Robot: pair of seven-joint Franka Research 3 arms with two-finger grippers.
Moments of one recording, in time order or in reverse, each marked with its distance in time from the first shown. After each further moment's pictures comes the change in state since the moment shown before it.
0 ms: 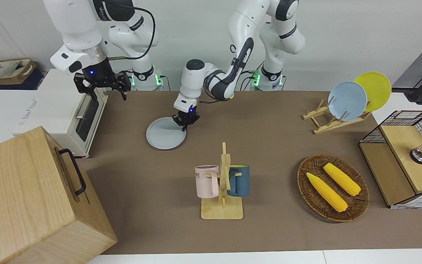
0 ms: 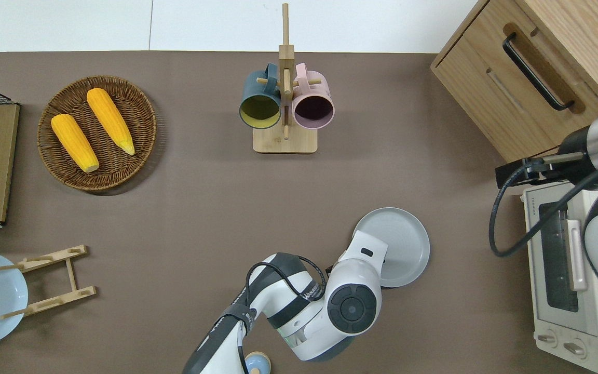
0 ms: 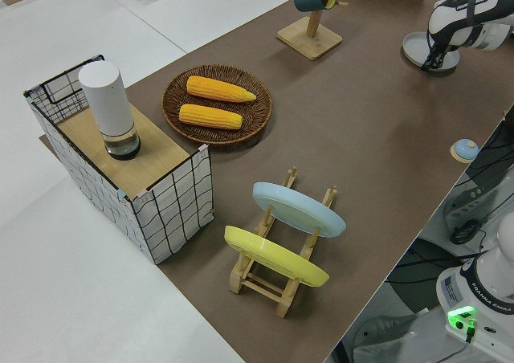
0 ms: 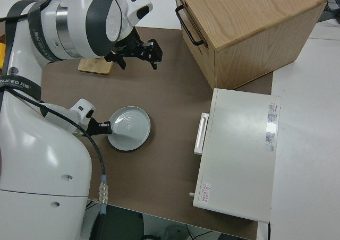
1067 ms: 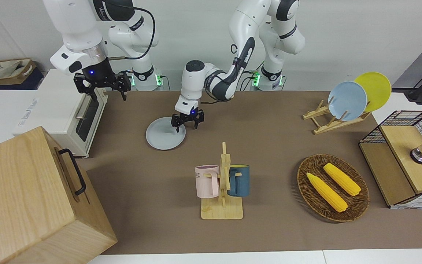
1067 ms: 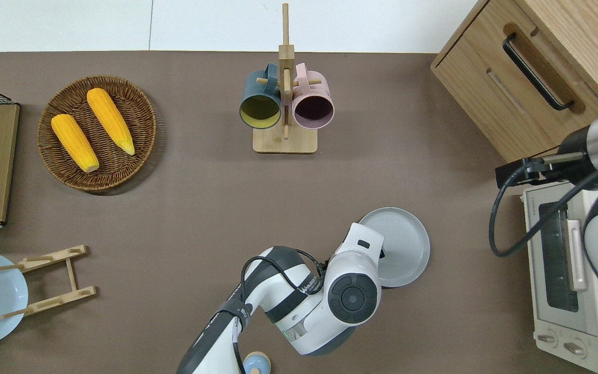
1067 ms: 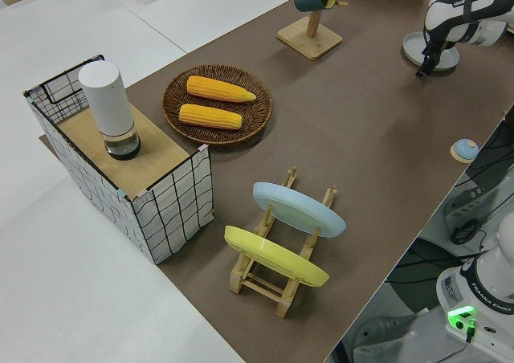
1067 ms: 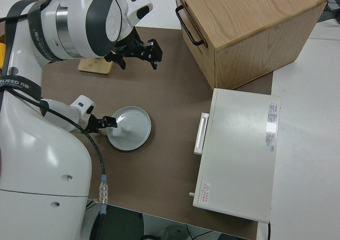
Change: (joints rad) left arm 0.004 -0.006 0.018 0.031 0.000 -0.077 -0.002; right arm 0.000 0.000 0.000 0.000 0.000 0.000 0.000
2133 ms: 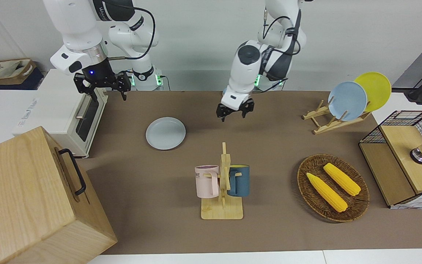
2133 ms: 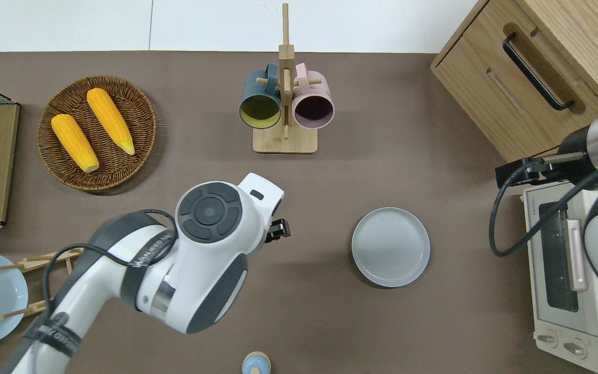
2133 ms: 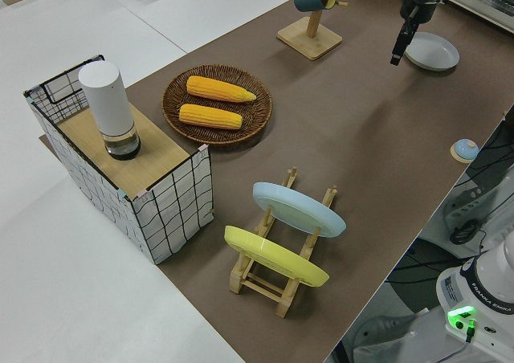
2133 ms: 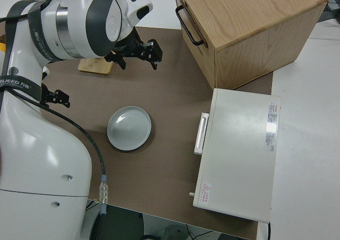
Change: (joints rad) left arm 0.343 -0.320 0.009 -0.013 -0.155 -0.585 0.591; right arm 0.000 0.000 0.000 0.000 0.000 0.000 0.000
